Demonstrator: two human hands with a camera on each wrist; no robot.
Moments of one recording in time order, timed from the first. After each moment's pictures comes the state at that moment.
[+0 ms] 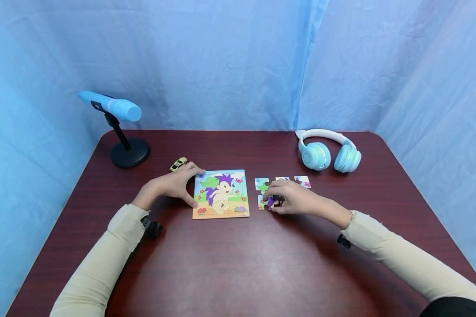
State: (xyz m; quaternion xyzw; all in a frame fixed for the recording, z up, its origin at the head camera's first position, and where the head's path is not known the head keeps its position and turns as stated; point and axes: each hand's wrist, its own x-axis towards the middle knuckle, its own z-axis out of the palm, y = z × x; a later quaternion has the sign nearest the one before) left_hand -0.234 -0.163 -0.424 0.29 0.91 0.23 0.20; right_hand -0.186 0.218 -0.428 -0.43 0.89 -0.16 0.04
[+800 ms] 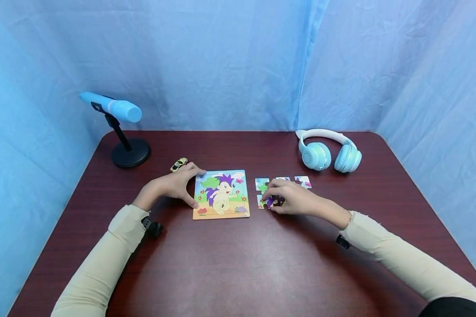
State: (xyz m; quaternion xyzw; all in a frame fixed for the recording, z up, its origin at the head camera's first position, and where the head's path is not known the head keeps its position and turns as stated) left_hand -0.235 -0.163 -0.425 0.28 0.91 0.24 0.21; right_hand -0.184 0.215 -0.429 -0.42 0.89 -0.18 0.03
